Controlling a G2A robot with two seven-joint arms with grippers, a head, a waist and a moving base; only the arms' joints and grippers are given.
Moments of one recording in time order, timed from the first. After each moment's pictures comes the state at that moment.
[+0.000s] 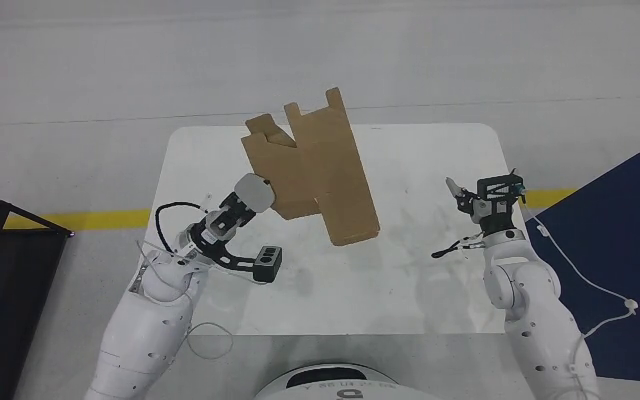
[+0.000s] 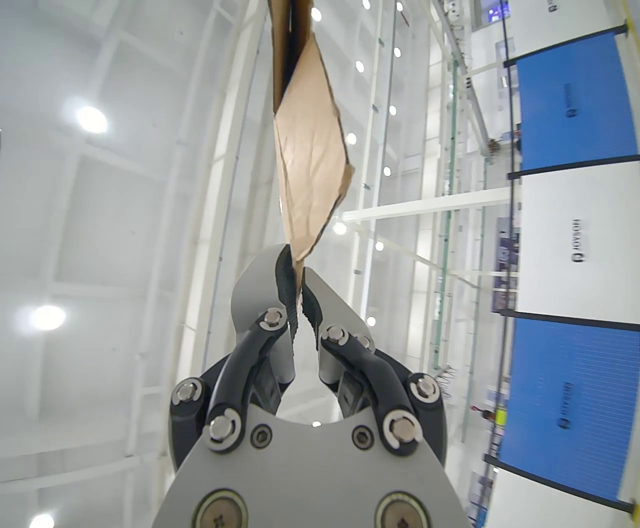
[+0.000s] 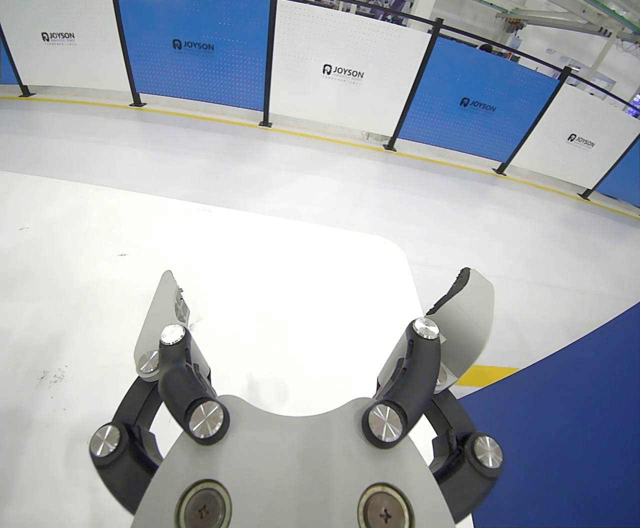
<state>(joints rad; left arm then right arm) 1.54 -1.14 -1.33 -1.78 2.90 0.84 0.50 -1.73 -1.15 1.60 -1.80 -1.33 0.00 0.00</state>
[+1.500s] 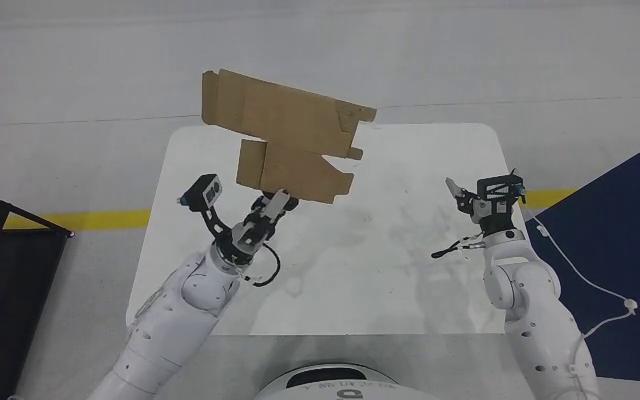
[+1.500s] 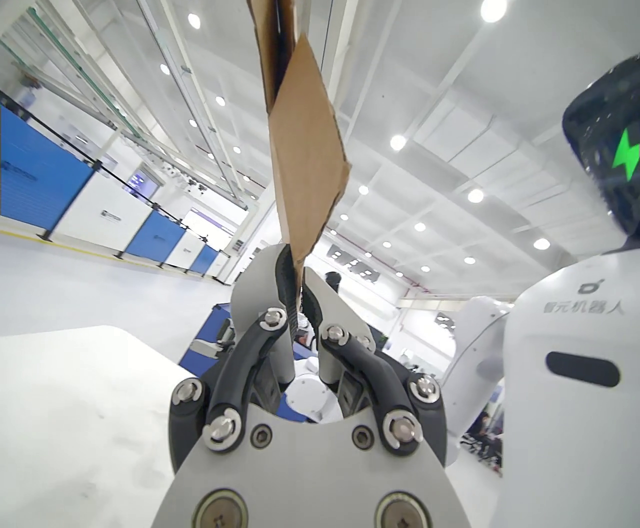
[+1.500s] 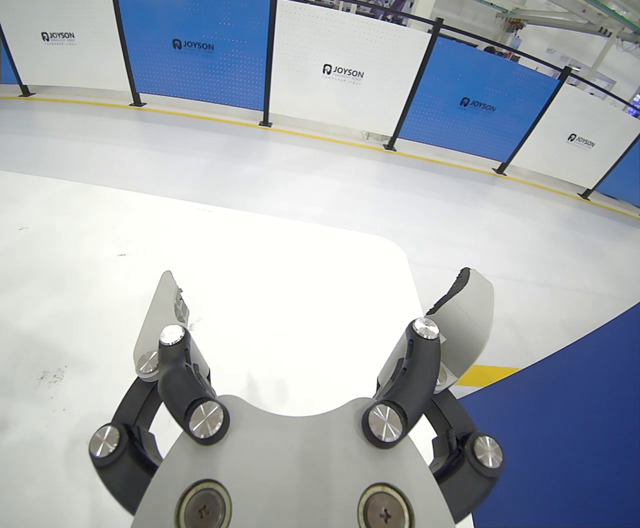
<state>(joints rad) 1.43 -1.08 -1.05 -1.70 0.16 -1.01 0.12 -1.73 -1.15 1.60 -1.80 -1.33 0.00 0.00</state>
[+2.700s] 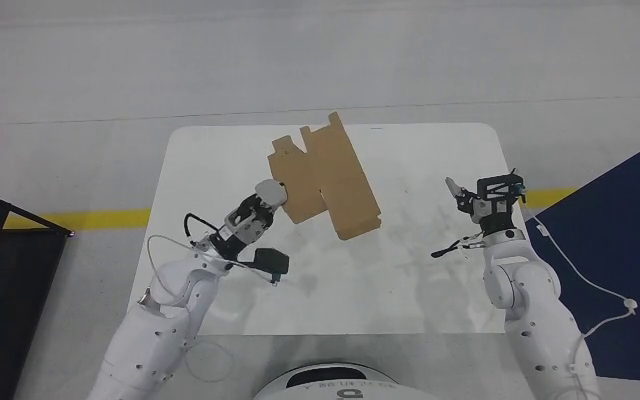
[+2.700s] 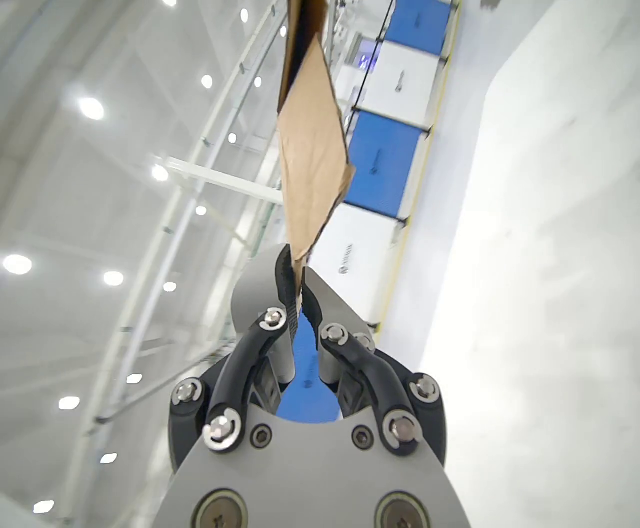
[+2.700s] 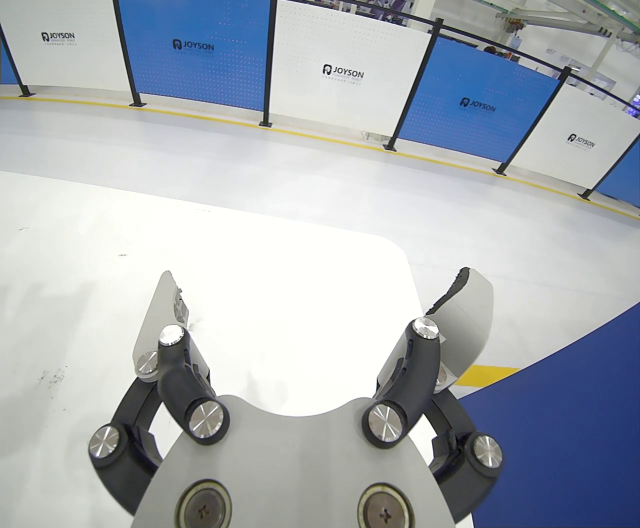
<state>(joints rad) 1.60 -1.09 -1.25 -1.81 2.54 0.29 0.48 -1.73 -1.15 1.60 -1.80 -1.33 0.00 0.00</state>
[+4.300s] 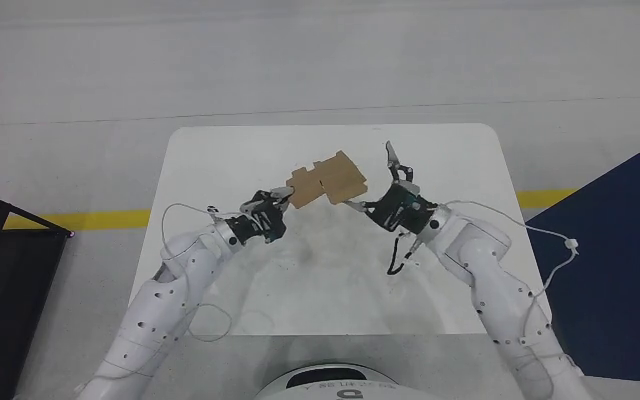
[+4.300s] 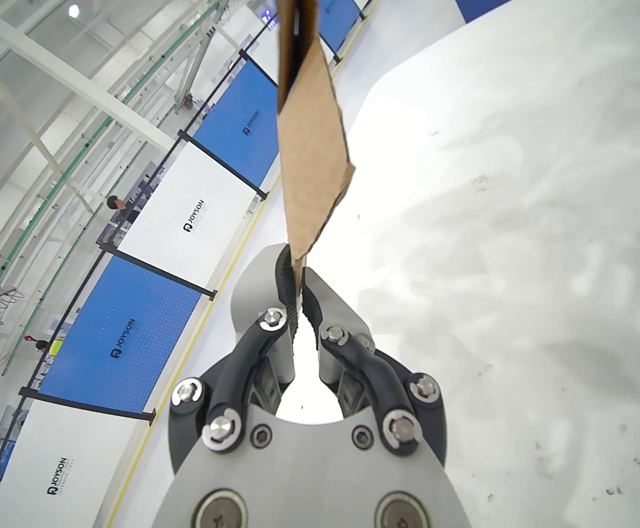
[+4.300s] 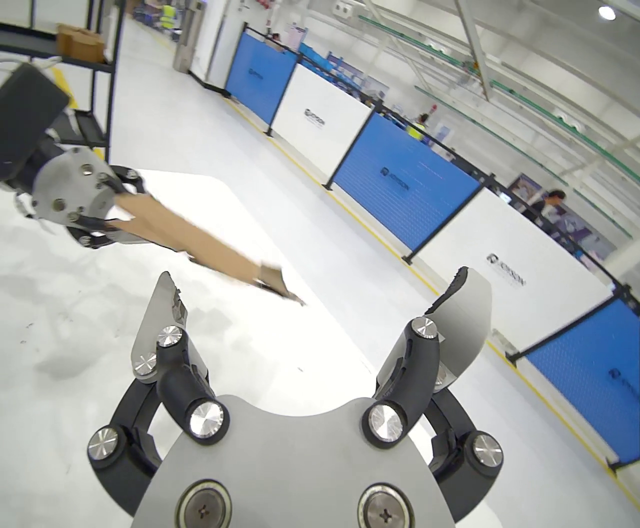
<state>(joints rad) 1.40 -1.12 -1.20 -1.58 2.07 -0.32 0.43 -1.46 -1.14 1.27 -1.87 -1.72 -0.51 -0.18</state>
